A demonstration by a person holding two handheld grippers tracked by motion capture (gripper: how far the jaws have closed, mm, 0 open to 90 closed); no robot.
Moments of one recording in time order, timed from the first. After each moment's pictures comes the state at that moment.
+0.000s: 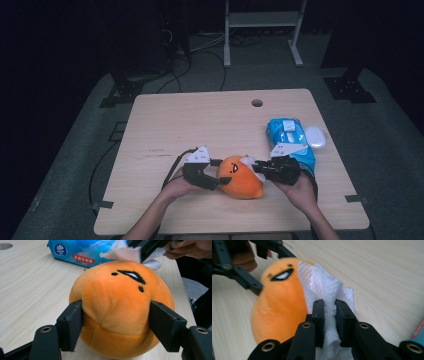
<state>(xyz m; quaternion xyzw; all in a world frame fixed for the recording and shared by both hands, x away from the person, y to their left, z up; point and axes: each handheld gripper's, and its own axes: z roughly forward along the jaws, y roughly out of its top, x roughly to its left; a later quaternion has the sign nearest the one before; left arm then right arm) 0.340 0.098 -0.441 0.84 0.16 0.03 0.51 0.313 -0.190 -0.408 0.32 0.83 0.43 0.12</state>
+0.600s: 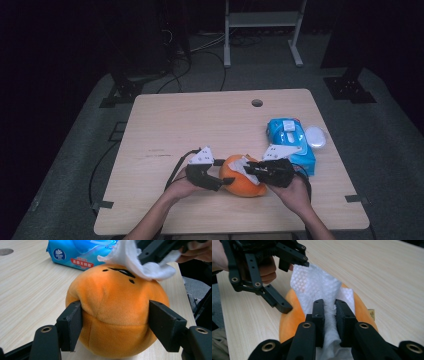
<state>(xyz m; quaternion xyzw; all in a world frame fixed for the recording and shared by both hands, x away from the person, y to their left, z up) 0.334 0.086 -0.435 0.84 0.16 0.05 0.51 0.302 -0.170 -0.397 0.28 0.84 0.45 0.12</state>
